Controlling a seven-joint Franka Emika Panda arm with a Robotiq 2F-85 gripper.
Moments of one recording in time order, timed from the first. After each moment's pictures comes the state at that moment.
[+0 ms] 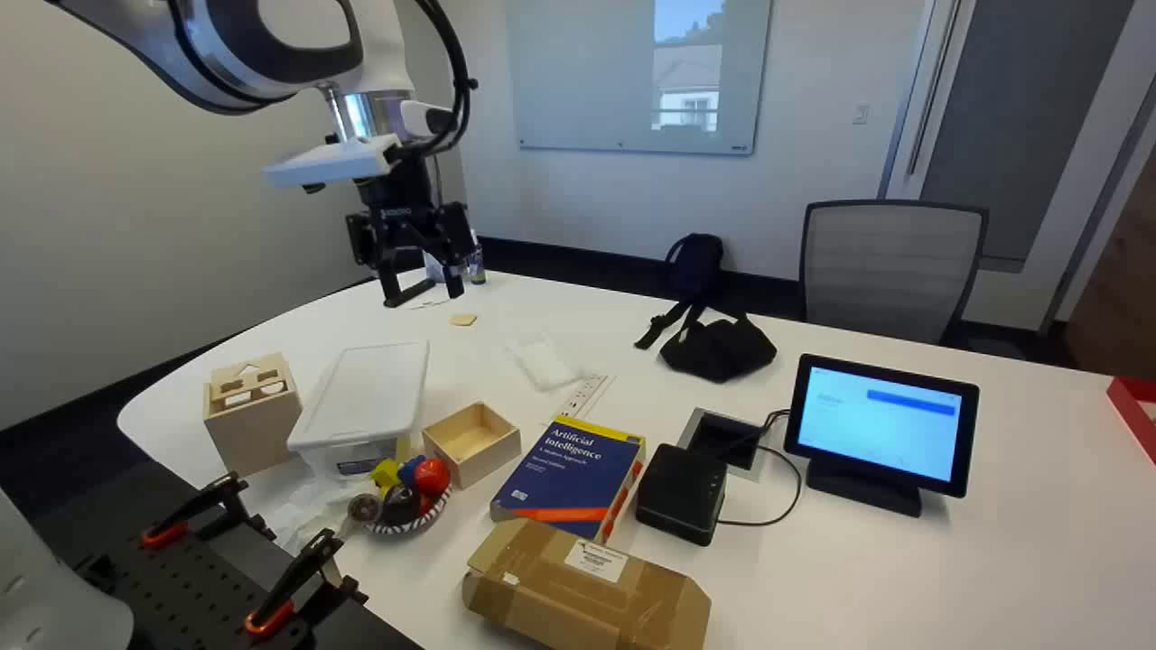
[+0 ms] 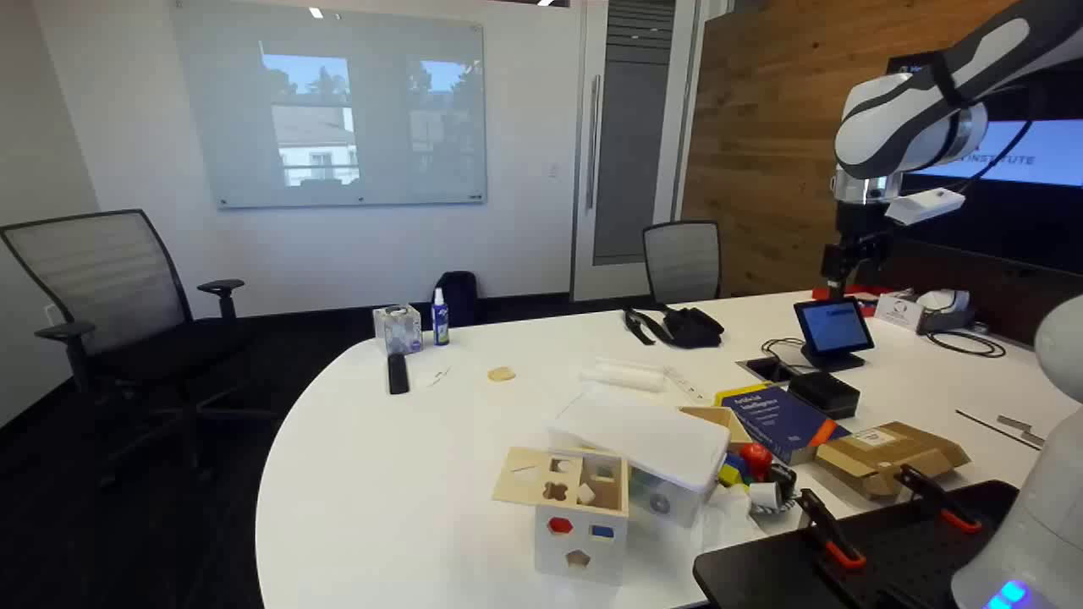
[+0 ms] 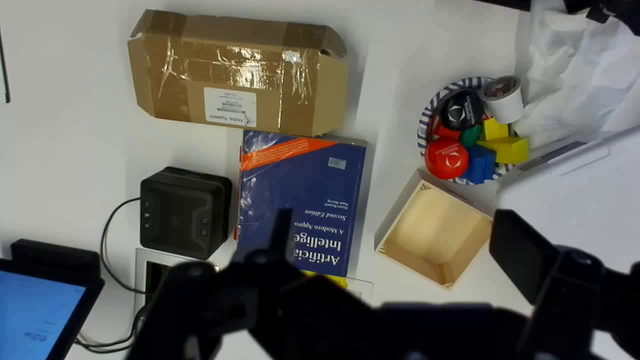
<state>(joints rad) -0.11 -0.35 -0.15 -2.55 -0.25 2.20 -0.28</state>
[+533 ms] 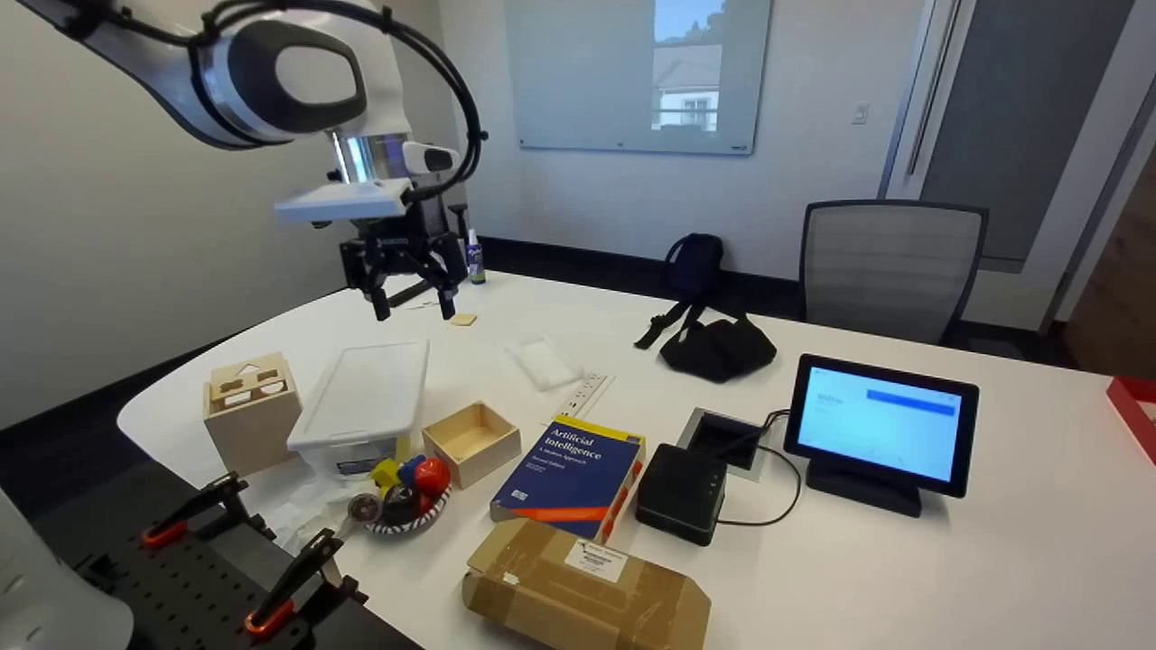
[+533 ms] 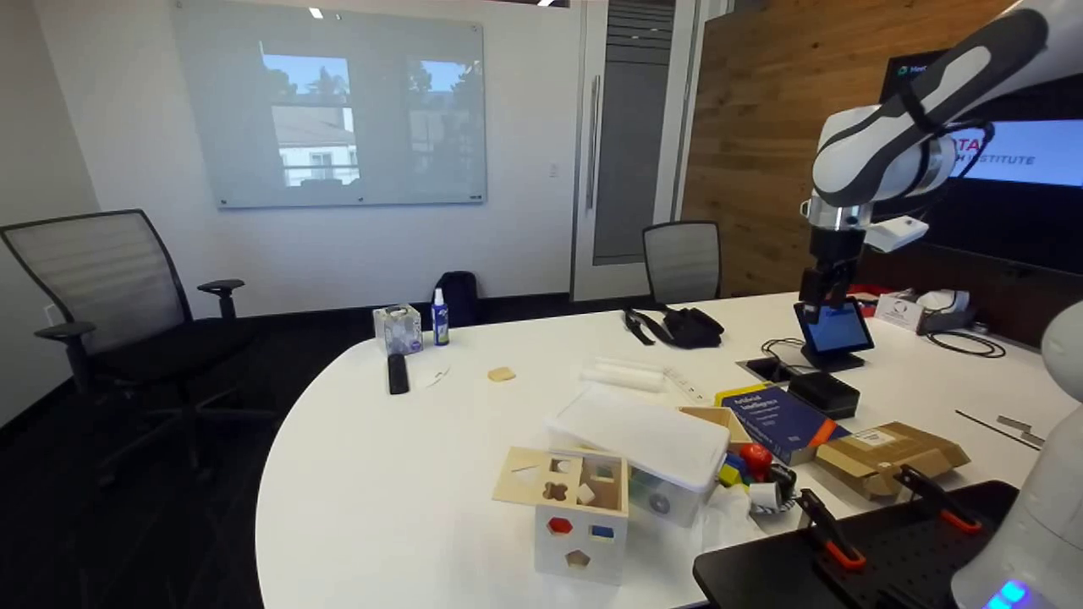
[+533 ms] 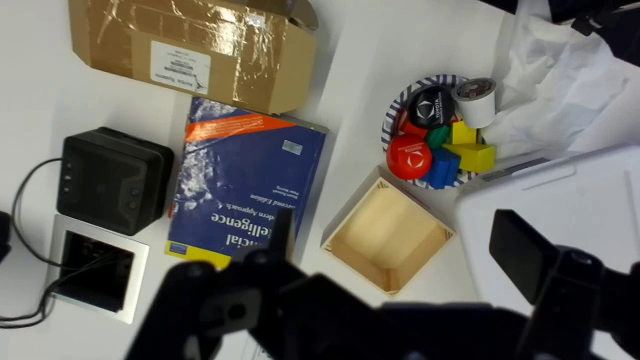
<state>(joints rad) -0.05 -0.26 -0.15 -2.59 -0.20 2.33 -0.38</state>
